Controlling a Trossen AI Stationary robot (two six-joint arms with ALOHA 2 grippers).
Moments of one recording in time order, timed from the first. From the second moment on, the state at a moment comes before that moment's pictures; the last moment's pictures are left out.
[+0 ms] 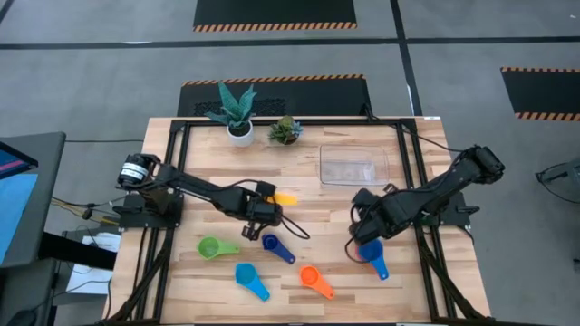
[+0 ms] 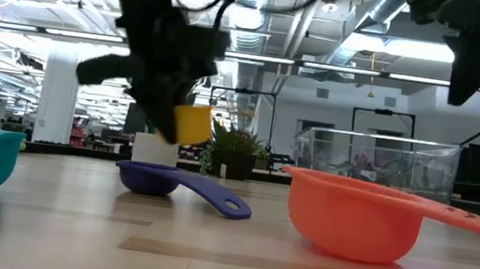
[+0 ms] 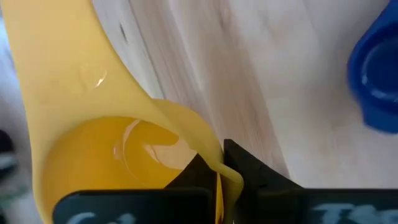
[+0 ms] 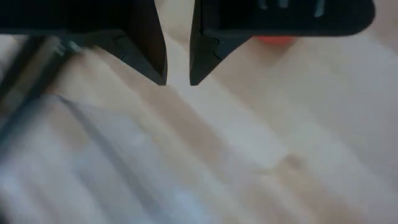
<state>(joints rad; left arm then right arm) -0.19 1.75 1.15 -0.67 -0.31 0.26 0.46 1.48 1.19 -1.43 0.44 1.28</state>
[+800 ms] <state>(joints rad) -0.23 1.75 1.43 -0.49 -0.50 0.50 0.59 1.16 1.26 -0.93 0.79 1.30</state>
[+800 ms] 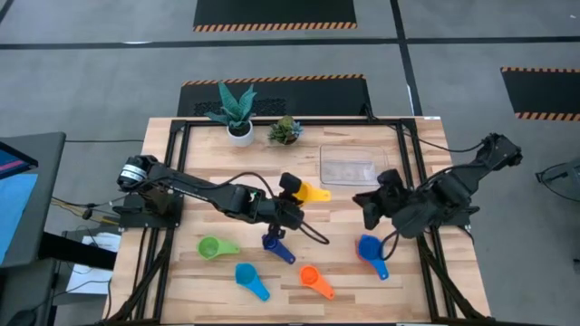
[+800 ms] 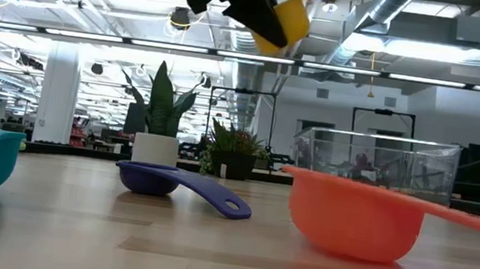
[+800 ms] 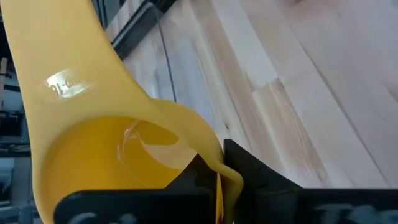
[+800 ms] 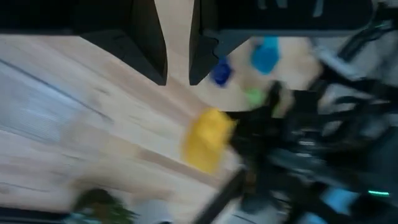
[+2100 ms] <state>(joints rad) -0.28 1.75 1.43 -0.37 -0.56 0.54 0.44 1.22 1.26 -0.55 0.57 0.84</state>
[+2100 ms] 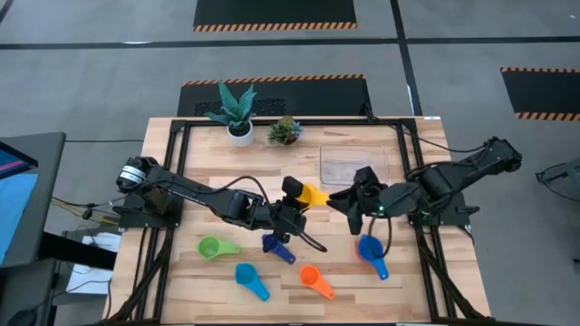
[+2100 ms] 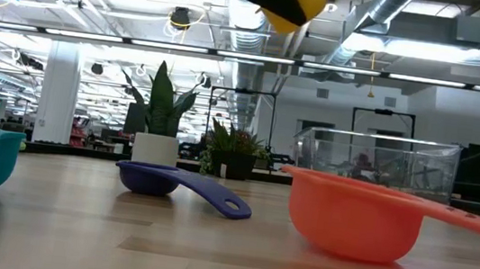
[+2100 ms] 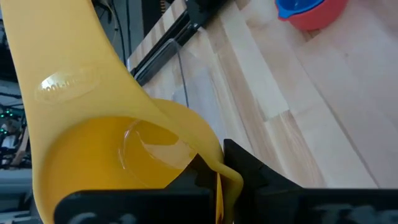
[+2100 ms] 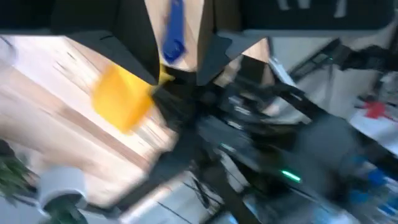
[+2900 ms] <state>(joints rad) -0.30 1.75 1.47 -0.34 -0.64 0.60 0.42 1.23 1.26 -0.56 0.51 0.90</state>
